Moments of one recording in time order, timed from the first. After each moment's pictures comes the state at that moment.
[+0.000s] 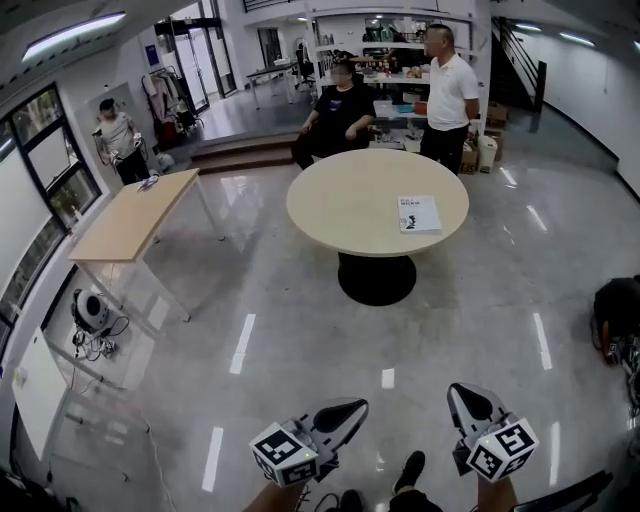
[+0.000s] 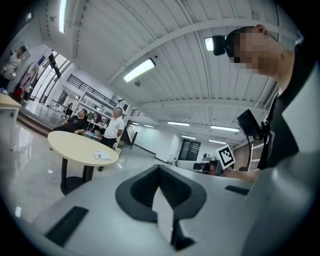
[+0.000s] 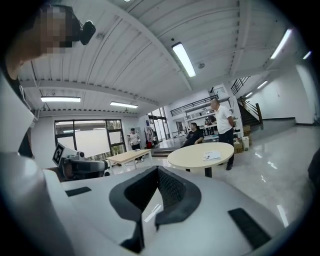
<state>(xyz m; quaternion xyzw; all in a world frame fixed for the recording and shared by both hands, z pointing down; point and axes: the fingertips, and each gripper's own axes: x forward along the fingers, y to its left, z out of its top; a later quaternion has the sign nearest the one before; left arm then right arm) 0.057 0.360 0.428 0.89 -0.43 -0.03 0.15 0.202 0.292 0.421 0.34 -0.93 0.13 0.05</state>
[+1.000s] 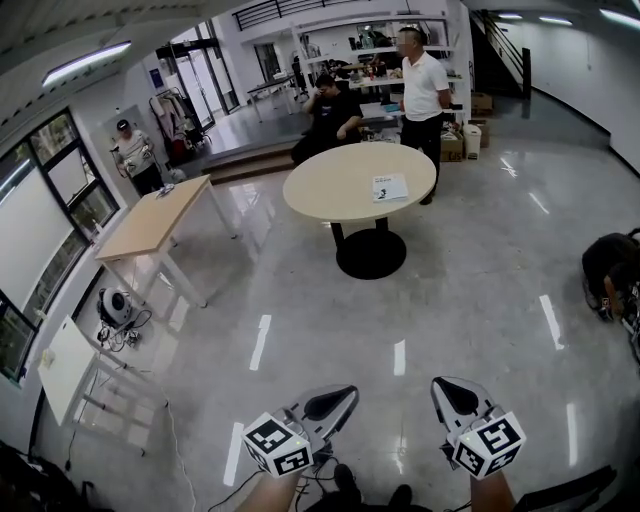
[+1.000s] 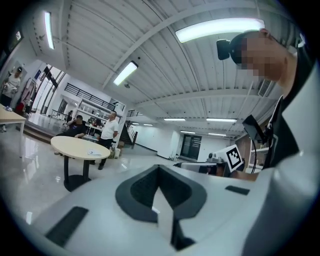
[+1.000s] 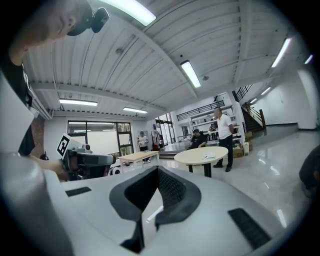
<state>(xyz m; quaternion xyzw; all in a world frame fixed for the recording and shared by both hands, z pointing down) 0.245 0.596 0.387 0.88 -0.45 -0.01 0.12 0.378 0.545 0.394 0.31 -0.94 0.10 0.04</state>
